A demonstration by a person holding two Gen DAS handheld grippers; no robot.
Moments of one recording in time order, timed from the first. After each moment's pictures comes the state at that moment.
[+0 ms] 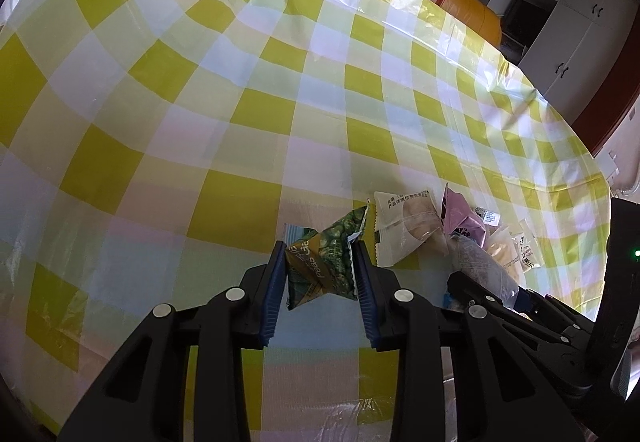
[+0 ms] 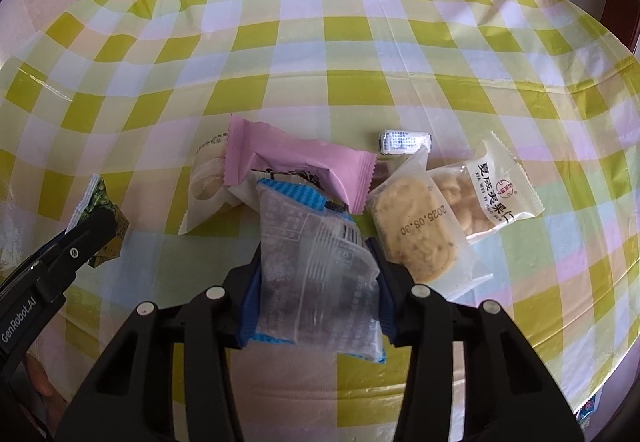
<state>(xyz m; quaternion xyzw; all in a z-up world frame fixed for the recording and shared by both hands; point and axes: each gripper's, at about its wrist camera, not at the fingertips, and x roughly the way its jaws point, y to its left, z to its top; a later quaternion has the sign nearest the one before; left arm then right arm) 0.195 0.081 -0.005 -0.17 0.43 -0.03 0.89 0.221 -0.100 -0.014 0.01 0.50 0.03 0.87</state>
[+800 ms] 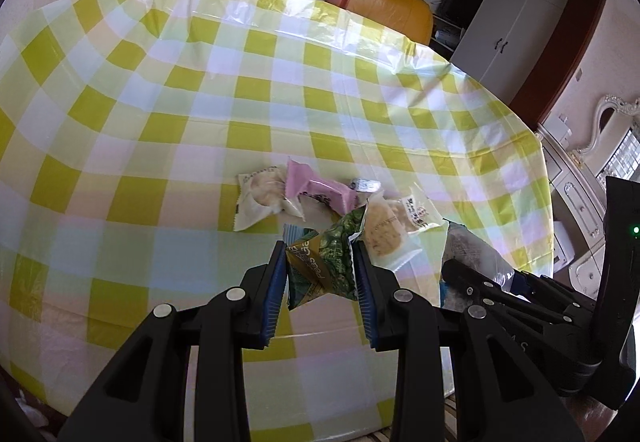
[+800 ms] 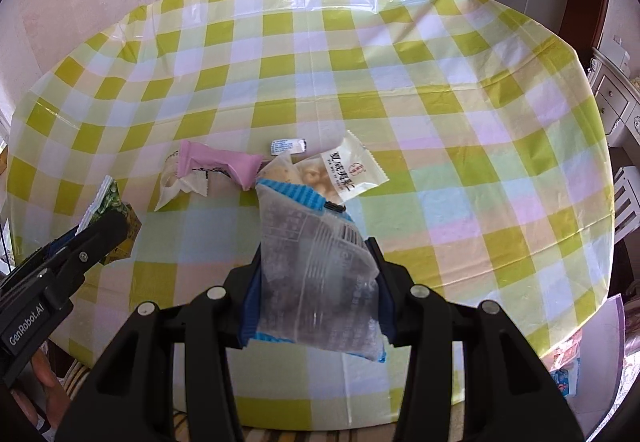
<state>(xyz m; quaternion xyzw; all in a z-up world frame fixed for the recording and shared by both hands) 0.143 -0.010 0.044 -0.13 0.40 -0.13 0.90 0.148 -0.190 0.042 0.03 0.46 0.00 0.89</state>
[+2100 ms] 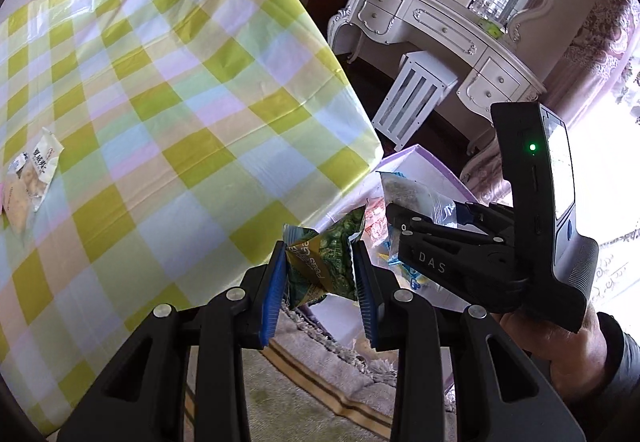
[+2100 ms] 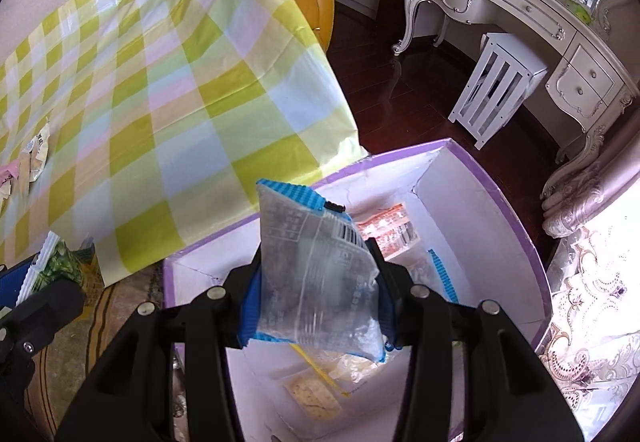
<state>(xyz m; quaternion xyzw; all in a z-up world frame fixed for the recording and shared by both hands) 0.048 -0.312 0.031 0.06 0.47 -0.41 0.78 0.002 -0.464 -0.005 0.12 0.51 -0.23 0.82</state>
